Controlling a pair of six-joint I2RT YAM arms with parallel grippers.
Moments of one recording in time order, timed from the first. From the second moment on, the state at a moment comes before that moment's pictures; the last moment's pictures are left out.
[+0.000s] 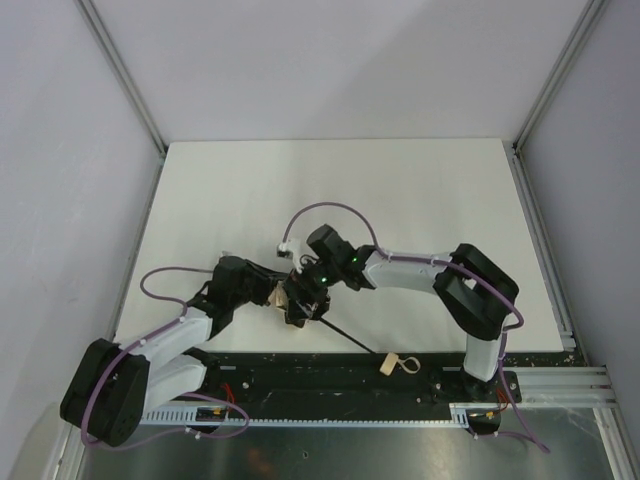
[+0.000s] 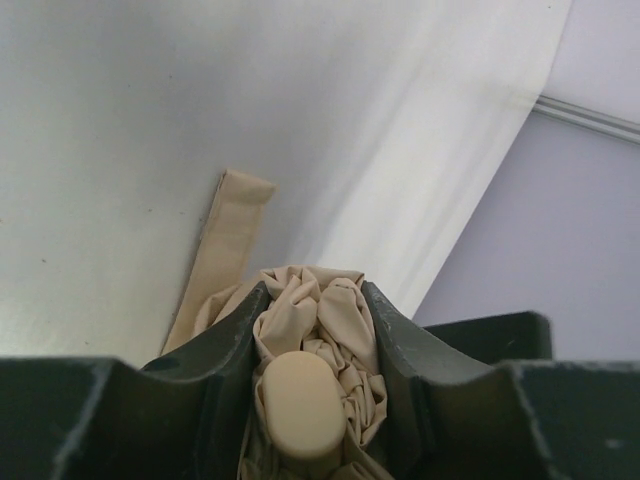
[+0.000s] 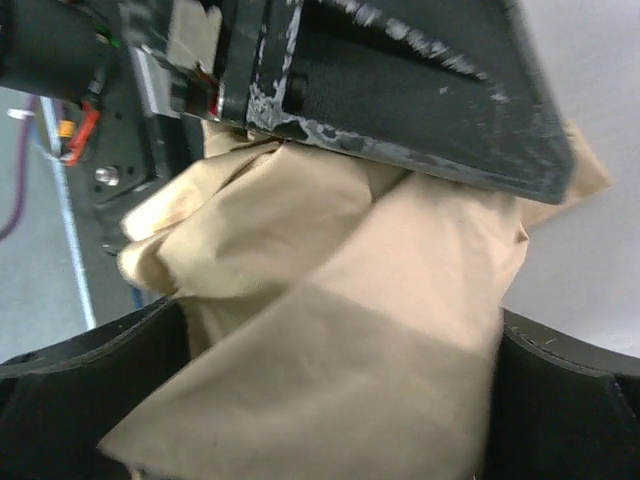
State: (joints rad) left arm -0.40 1.05 0.27 0.12 0.12 -1.45; right arm 0.94 1.84 1.15 -0.07 -0.63 0.12
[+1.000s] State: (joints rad) left arm -0.47 0.91 0.28 0.18 0.06 -1.38; right arm 0.82 1.90 1.15 0.19 -0.89 0.48
